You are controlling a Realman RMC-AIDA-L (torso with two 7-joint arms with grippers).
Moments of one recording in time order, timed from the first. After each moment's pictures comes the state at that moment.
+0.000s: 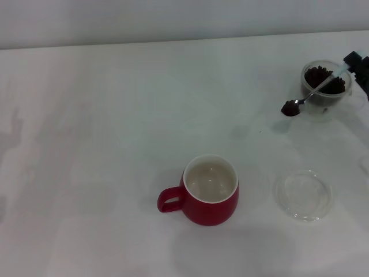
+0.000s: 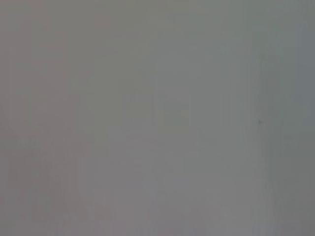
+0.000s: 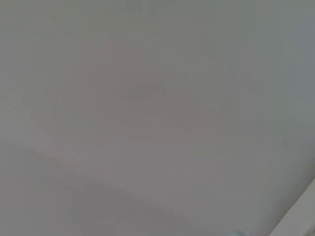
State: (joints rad) left arm -0.42 -2.08 2.63 0.04 -1.21 1.39 -0.07; right arm 0.32 2.00 -0.49 -0.25 1.77 1.35 -1.34
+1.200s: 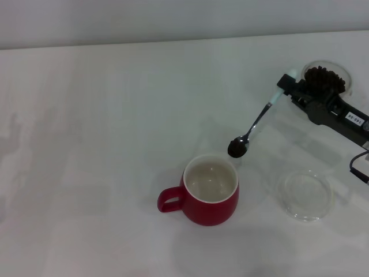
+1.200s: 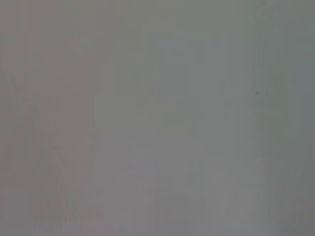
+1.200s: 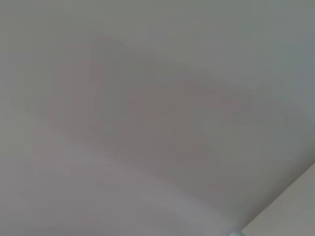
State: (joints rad) left arm -0.41 -2.08 2.64 0.04 -1.20 1.33 -0.07; right arm 0.36 2.01 -0.71 -0.17 1.77 1.51 -1.38
